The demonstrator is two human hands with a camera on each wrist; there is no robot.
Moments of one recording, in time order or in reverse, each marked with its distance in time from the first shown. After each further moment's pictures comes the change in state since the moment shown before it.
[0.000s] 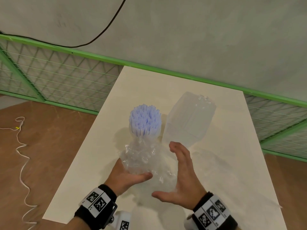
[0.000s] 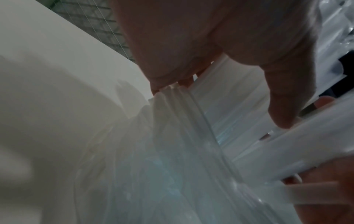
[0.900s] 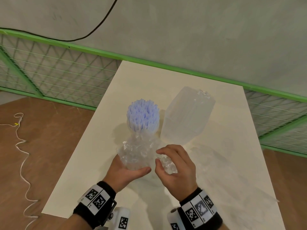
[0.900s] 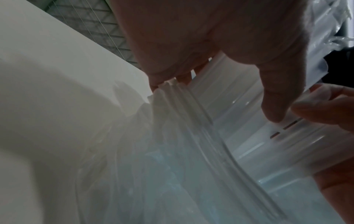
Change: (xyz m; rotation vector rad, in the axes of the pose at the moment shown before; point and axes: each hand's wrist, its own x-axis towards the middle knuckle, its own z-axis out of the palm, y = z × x) left_hand -0.002 -0.002 0.006 -0.021 0.039 0.071; right_hand 0.010 -0.014 0.019 -0.018 0.432 -0.090
